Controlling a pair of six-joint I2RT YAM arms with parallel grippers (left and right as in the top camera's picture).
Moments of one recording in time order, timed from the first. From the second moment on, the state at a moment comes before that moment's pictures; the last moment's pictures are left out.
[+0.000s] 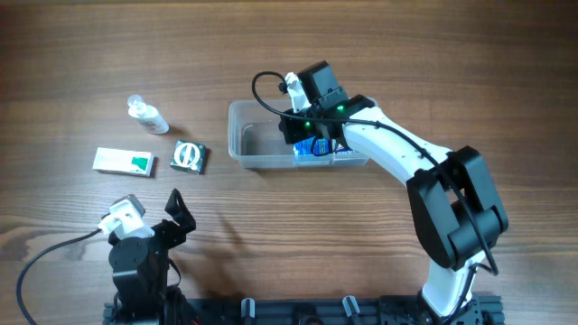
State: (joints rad) left arm 0.11 0.01 0.16 -0.59 -0.07 -0.40; right arm 0.52 1.98 1.33 -0.37 -0.33 0.20
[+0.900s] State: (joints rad) left arm 0.11 0.01 0.16 -0.59 -0.07 -0.40; right arm 0.51 1.67 1.39 -0.59 -0.08 0.21
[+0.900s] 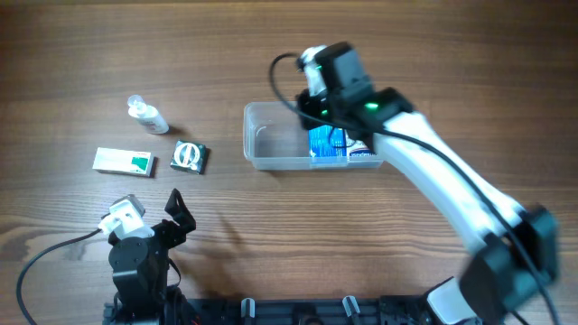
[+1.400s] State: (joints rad) left arm 0.11 0.01 0.16 -0.59 -0.07 -0.40; right arm -0.04 1.54 1.41 -0.82 -0.09 0.38
